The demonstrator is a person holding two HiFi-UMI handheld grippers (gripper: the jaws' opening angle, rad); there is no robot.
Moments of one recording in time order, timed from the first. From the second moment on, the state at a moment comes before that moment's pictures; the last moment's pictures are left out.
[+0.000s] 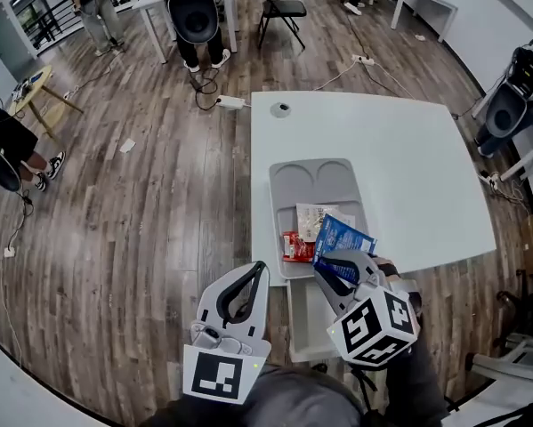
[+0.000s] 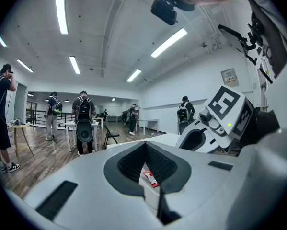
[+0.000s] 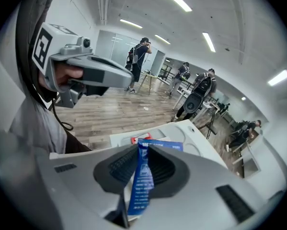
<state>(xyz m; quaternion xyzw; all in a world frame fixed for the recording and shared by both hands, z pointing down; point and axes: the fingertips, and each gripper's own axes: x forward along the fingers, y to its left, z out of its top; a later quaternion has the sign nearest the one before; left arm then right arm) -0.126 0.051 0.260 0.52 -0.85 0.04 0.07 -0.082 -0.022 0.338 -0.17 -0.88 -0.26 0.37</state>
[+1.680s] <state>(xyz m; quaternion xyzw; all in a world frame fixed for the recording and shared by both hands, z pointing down) -0.058 0.020 0.230 0.59 -0.81 0.04 0.05 -0.012 -0.025 0.218 -0.04 -1.00 0.01 0.09</state>
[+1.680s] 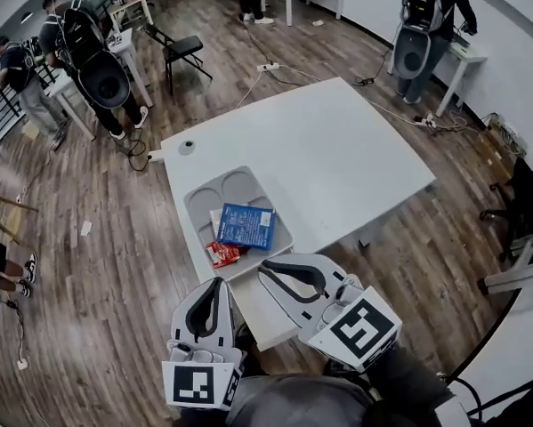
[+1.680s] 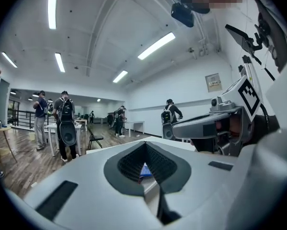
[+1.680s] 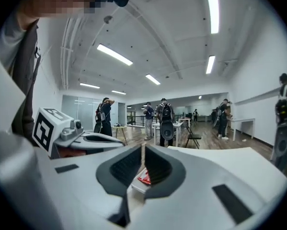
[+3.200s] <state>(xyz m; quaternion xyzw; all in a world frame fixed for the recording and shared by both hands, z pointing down) -0.028 0.003 0.195 0.60 -0.80 0.03 0.01 0.004 -0.006 0.192 -0.04 -1.00 0.06 0.01</state>
